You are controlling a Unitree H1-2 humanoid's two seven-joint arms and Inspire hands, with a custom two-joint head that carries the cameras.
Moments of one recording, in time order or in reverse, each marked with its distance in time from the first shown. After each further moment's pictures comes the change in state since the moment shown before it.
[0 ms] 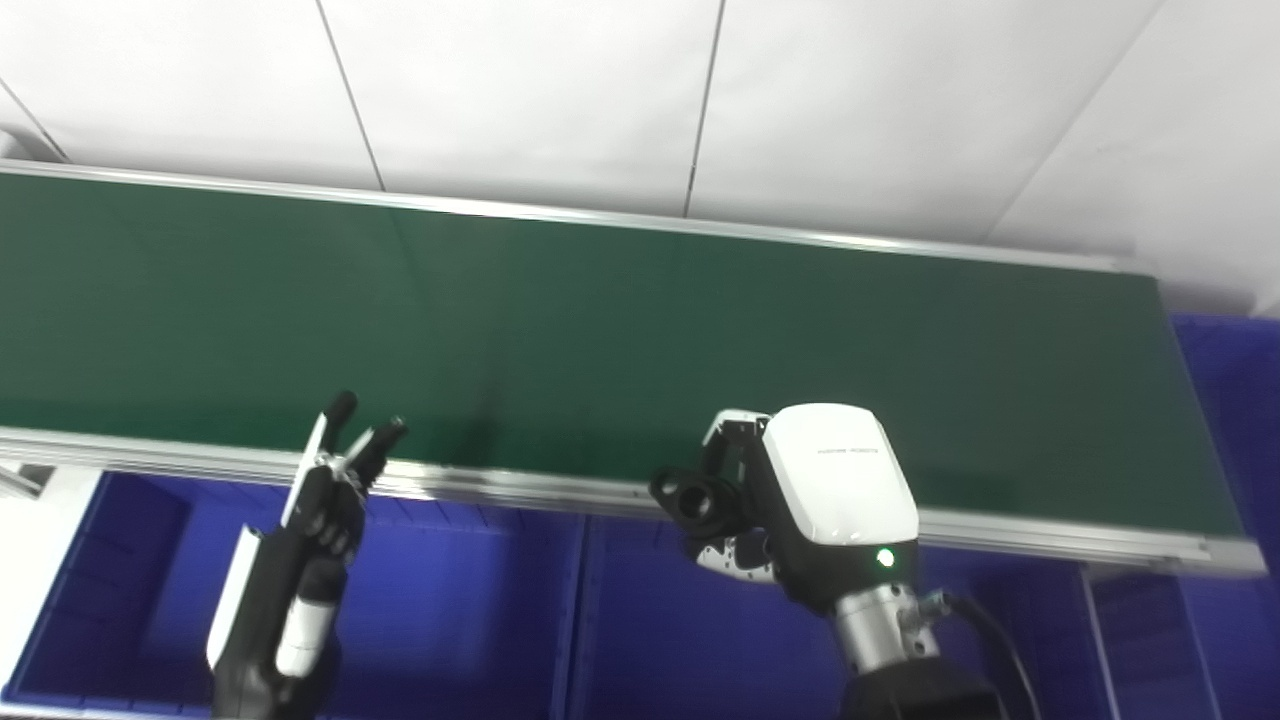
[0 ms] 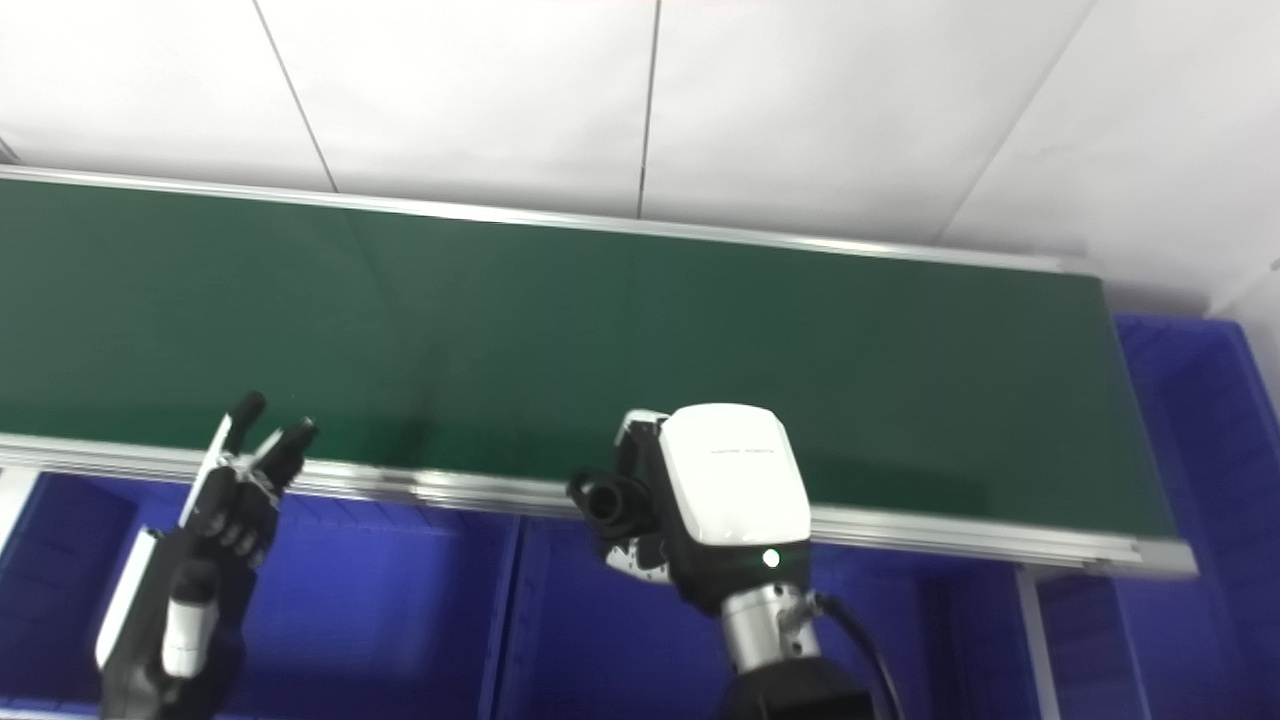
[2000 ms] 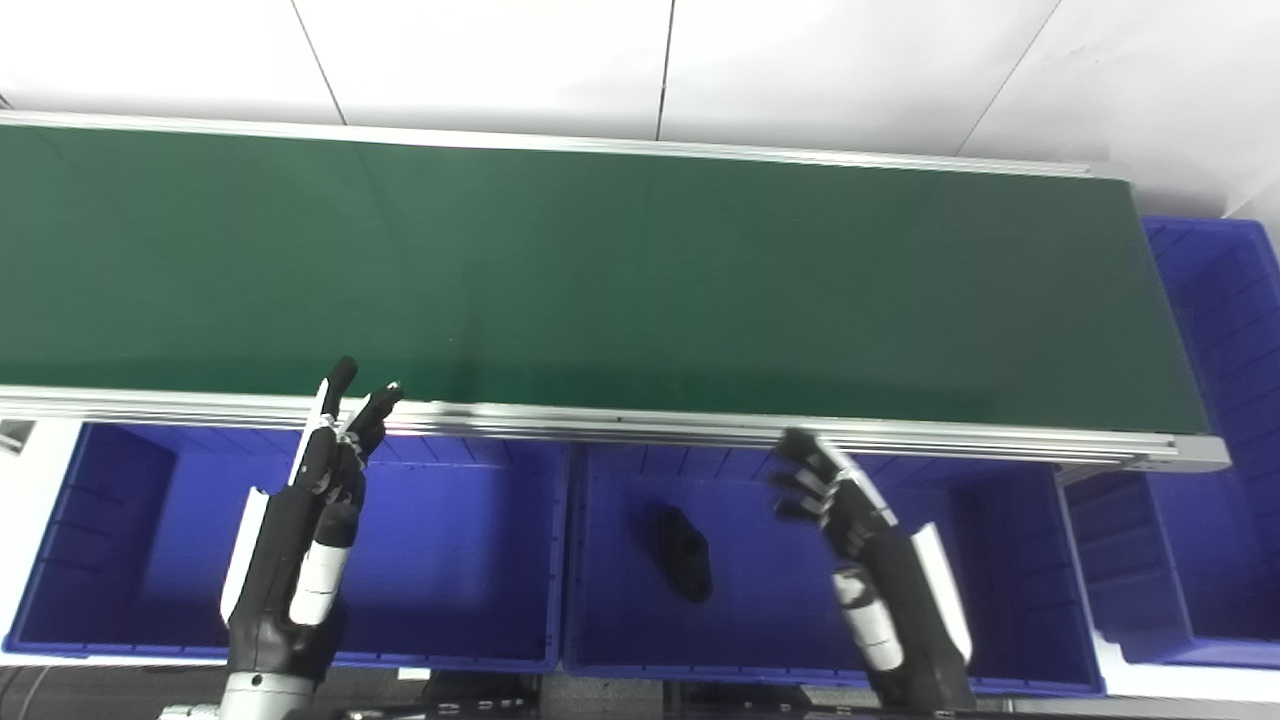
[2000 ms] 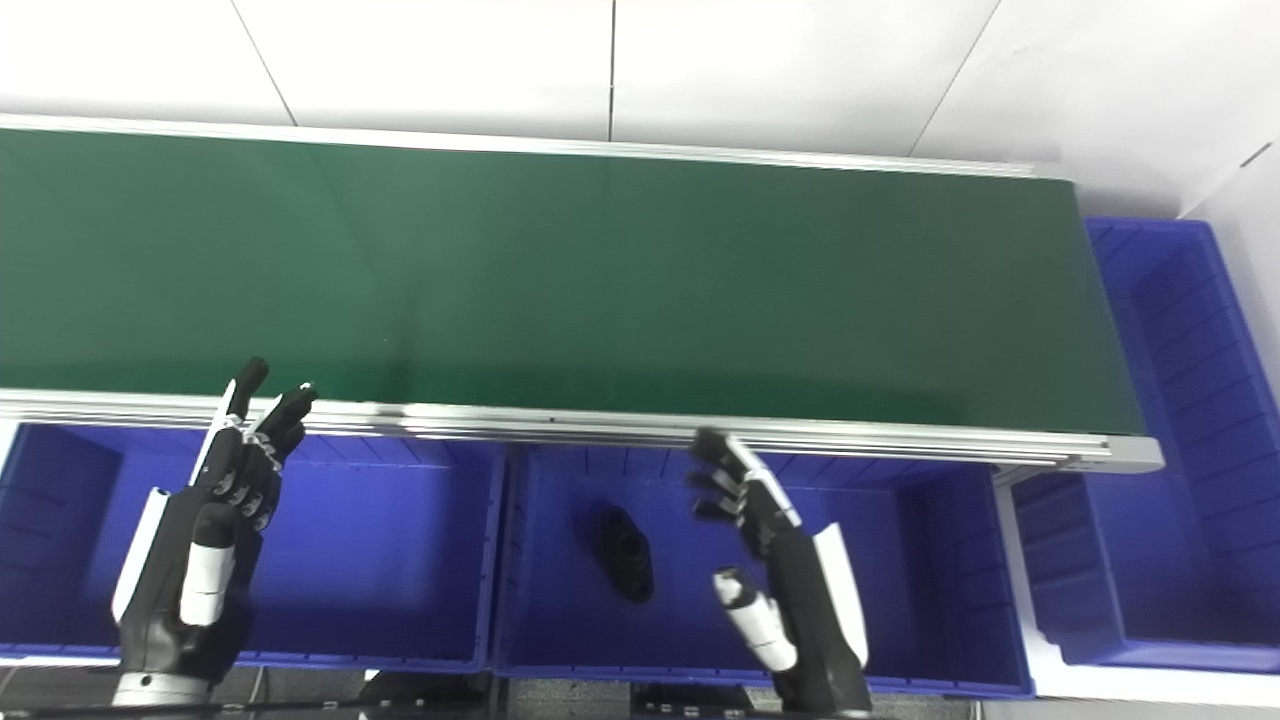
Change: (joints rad) left arm 0.009 -0.034 -0.017 0.050 0.060 0.017 -0.038; right arm 0.435 0.085 -0.421 0.273 1.426 -0.588 -0.469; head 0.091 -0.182
